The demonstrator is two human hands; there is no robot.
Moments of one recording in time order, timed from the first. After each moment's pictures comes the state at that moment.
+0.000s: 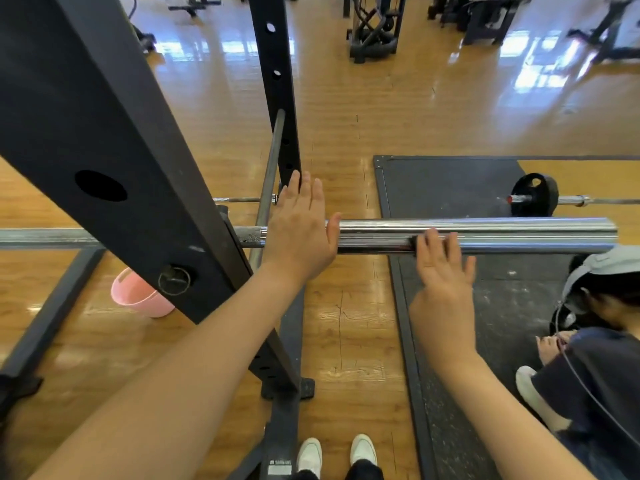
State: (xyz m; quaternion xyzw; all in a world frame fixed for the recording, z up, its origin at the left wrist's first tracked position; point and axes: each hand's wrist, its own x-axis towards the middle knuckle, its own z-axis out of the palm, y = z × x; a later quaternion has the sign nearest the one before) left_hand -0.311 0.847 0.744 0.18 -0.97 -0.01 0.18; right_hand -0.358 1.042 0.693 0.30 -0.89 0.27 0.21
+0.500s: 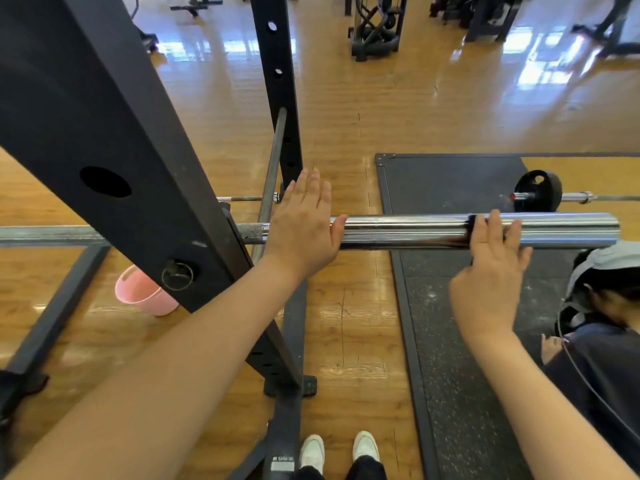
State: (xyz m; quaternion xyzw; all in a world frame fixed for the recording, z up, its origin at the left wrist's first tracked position) left_hand -0.310 0.844 0.747 0.14 -0.97 0.02 0.18; right_hand -0.392 1.063 0.708 0.19 -0.93 0.24 0.19
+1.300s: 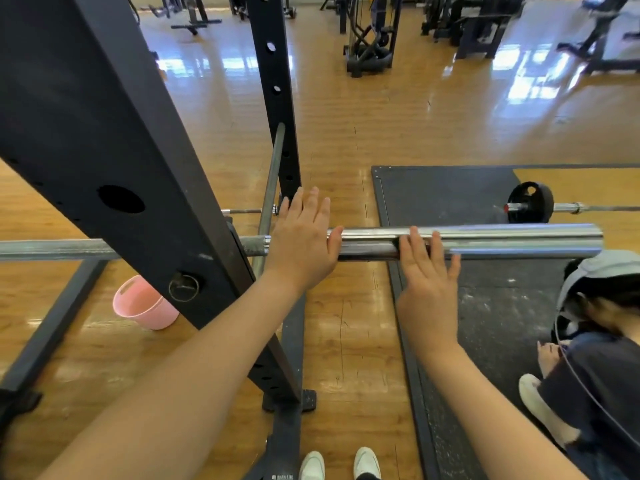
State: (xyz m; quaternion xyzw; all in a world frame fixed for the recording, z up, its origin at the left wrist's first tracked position) left_hand -0.306 0.848 0.748 0.15 -0.97 -0.02 0.18; right_hand -0.362 1.026 0.690 0.31 -0.89 0.23 0.23
